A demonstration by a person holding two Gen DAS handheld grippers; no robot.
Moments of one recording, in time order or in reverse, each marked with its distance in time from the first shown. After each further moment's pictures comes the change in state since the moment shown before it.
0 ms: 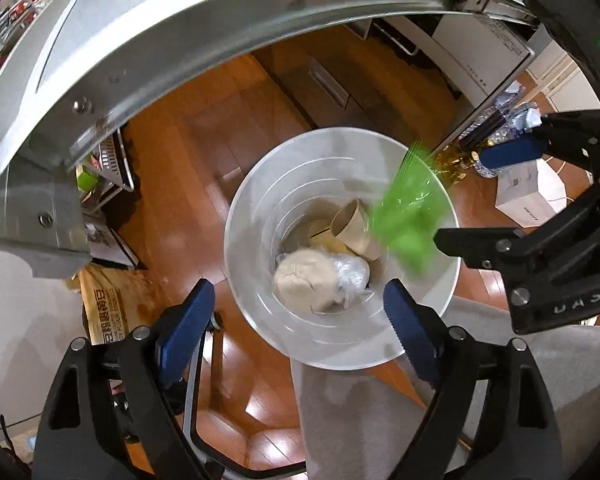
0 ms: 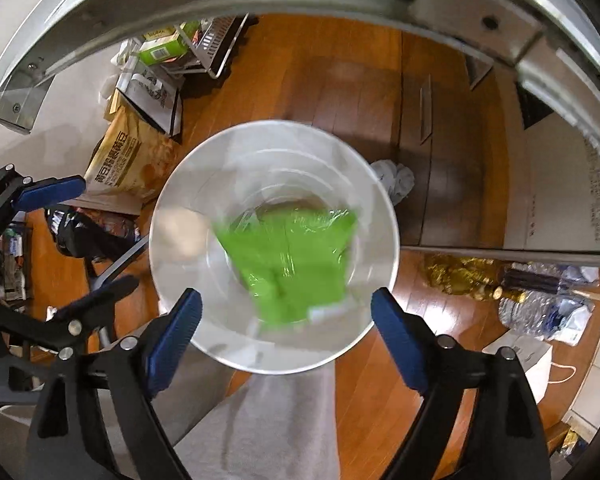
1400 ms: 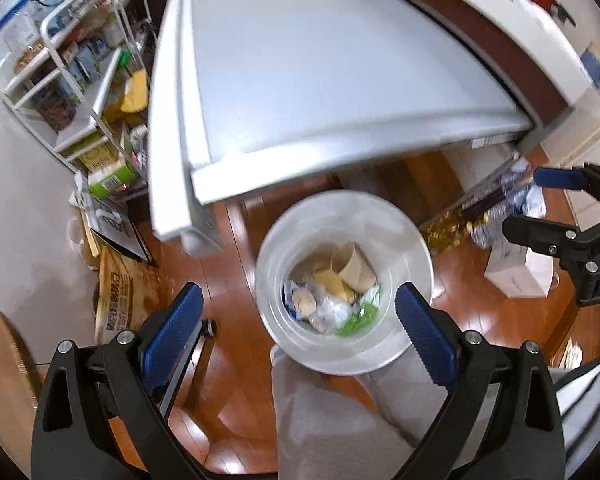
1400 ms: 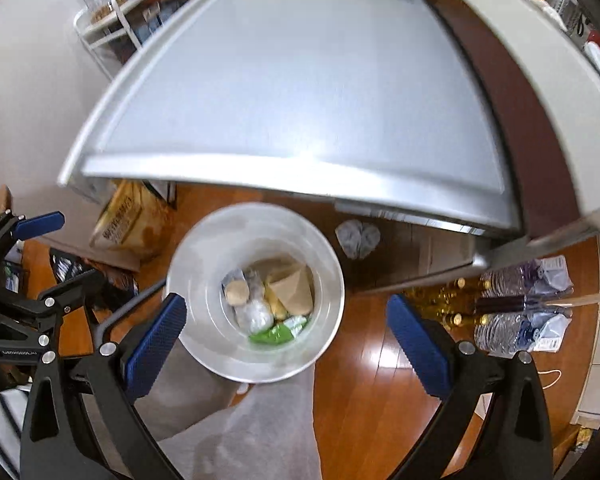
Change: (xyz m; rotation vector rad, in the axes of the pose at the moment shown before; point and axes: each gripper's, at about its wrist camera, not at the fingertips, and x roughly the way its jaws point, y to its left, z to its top) left arm -0.097 0.028 -0.001 -0.218 -0.165 0.019; right arm -0.125 -0.014 -0.014 0.046 -0.255 -0.046
